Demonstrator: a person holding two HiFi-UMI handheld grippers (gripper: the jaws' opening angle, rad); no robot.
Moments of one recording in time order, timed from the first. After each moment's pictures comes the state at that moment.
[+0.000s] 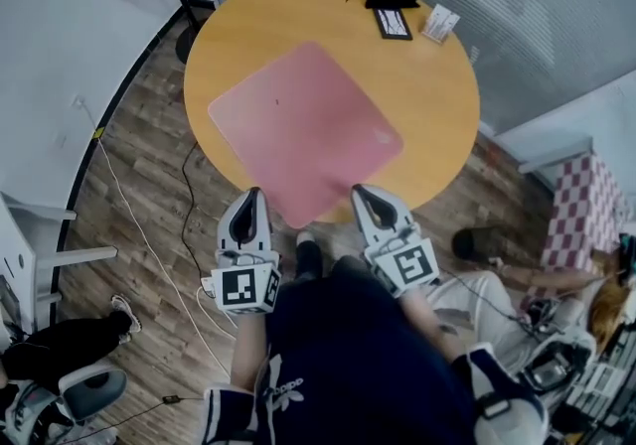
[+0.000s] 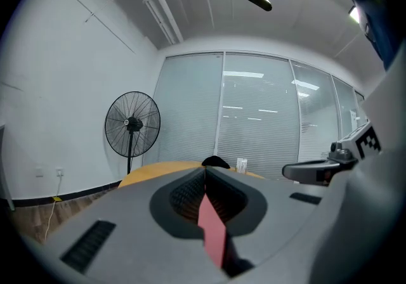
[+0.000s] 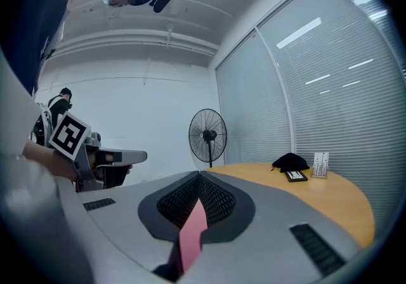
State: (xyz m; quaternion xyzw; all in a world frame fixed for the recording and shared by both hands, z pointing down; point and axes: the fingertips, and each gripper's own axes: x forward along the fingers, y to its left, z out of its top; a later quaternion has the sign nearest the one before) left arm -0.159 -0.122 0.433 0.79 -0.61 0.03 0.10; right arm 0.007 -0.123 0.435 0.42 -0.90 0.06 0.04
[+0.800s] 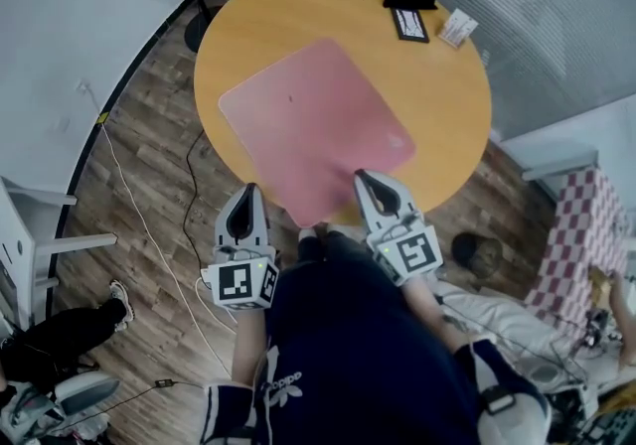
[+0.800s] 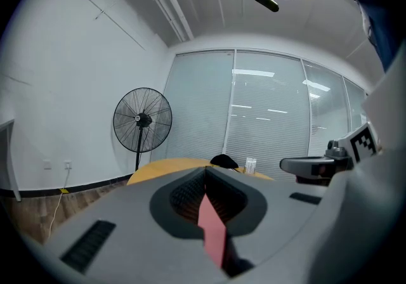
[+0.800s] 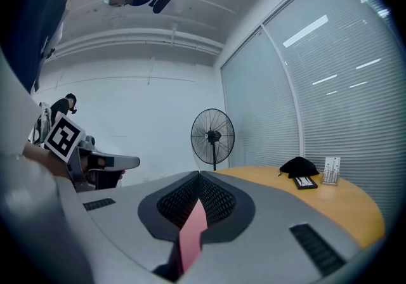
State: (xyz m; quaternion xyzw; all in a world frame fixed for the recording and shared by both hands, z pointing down) left arm -0.189 -0.133 0.443 0.77 -0.63 0.02 0.12; right arm -0.015 -0.159 0.433 0.40 -0.91 0.05 0.06
